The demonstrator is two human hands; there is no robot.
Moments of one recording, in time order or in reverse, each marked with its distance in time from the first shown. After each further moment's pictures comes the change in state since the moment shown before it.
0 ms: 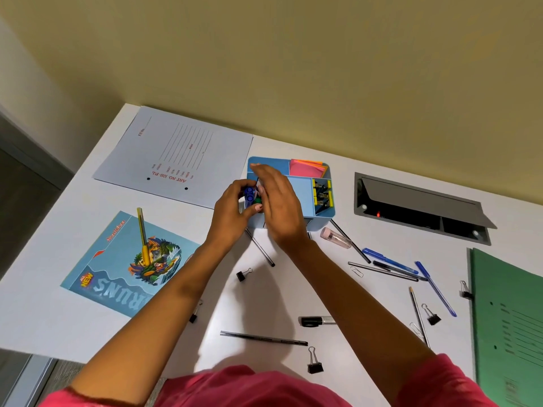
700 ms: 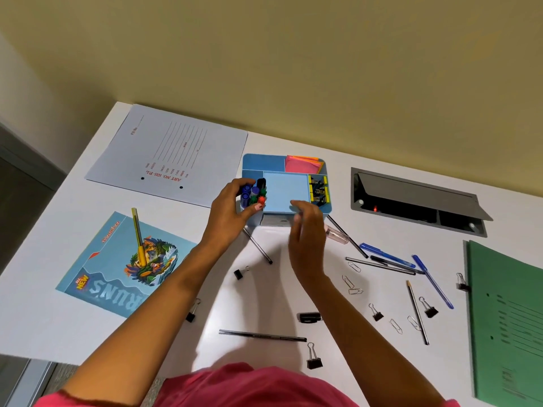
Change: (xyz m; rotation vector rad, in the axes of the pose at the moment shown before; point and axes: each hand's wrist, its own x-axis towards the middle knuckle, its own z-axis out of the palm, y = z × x) left_hand -0.002 0.002 0.000 0.023 -0.042 0.015; right_hand -0.068 0.036 -0.003 -0.082 0.315 0.275
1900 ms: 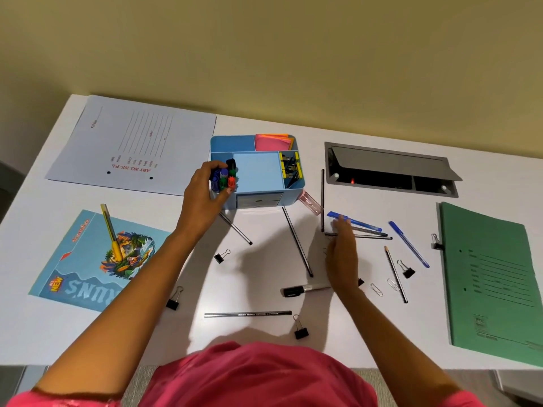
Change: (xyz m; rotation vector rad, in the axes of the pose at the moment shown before) left_hand -0.003 -0.007 0.006 0.081 -0.006 0.081; right_hand -0.074 0.121 -0.083 -0.251 -0.116 0.335
